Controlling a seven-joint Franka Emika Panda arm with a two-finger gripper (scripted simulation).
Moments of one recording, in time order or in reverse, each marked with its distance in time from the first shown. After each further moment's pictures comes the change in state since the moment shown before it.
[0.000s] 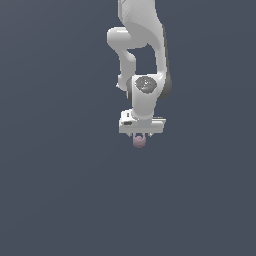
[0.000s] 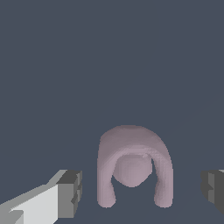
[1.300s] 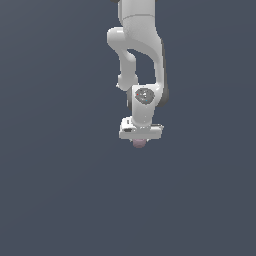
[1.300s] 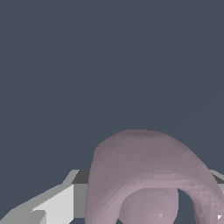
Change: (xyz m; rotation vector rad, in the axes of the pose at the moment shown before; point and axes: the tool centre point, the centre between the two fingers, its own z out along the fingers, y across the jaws) arm 0.000 -0.001 0.045 0.001 0.003 0.001
